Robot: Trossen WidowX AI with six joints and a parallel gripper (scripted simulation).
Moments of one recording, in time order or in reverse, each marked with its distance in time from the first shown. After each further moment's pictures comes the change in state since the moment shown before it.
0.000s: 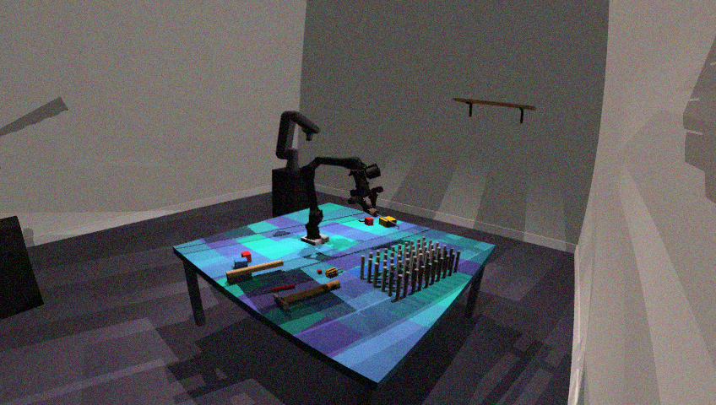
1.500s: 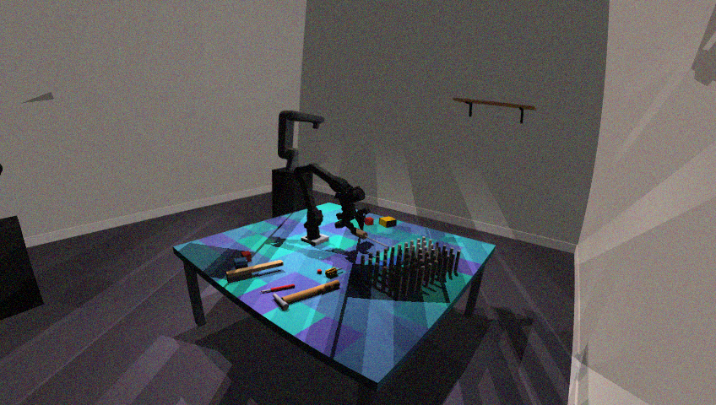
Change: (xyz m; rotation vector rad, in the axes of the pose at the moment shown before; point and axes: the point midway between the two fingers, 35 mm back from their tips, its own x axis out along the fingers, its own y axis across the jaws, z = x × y) arm 0.077 0.105 0.002 -0.063 0.047 -0.039
